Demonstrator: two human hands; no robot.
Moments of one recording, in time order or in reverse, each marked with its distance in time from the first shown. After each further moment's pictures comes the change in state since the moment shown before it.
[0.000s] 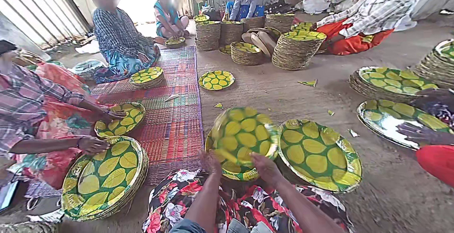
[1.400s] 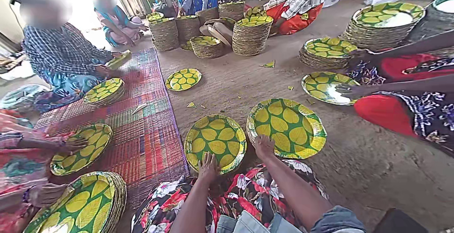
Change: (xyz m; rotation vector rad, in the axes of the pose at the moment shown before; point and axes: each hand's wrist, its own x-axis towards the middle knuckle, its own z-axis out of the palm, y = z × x) left_hand -0.018 -0.002 0.015 0.802 -0.878 0.525; right_hand -0.004 0.038 -0.040 -0.020 -0.151 0.840
